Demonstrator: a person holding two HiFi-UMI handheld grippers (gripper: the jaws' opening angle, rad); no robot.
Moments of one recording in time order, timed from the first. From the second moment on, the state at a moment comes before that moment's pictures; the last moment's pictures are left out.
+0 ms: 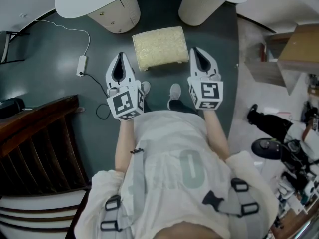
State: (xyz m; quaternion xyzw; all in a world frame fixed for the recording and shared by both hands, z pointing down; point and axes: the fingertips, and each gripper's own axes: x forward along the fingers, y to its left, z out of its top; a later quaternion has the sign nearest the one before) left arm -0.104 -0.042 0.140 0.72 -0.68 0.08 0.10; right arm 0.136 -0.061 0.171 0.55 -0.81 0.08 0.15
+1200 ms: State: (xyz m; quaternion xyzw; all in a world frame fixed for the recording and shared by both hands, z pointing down) left arm -0.095 -0.056 0.186 0.76 -0.62 0.07 0.18; right arm 0.156 -0.068 0.213 0.56 -0.79 0.18 0.16
